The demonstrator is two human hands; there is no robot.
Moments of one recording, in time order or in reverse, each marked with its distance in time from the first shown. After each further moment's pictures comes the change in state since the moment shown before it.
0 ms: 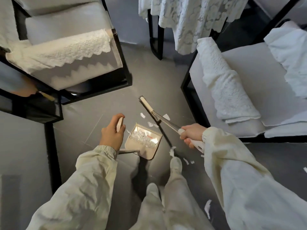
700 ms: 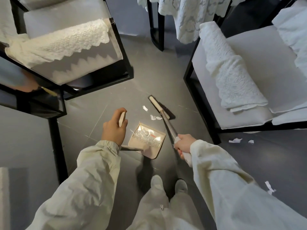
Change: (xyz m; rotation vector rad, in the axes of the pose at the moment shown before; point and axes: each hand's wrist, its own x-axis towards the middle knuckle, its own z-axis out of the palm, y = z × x) left_hand -0.010 -0.016 0.014 0.071 0.019 0.048; right_hand 0.028 0.068 0.059 -0.046 -0.002 -0.067
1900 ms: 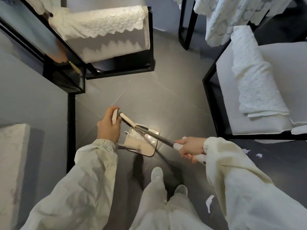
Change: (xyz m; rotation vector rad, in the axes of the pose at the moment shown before) left_hand -0.082 -0.071 -0.051 -0.136 0.262 -0.161; right_hand -0.053 -0.001 0.048 -0.293 -0.346 0.134
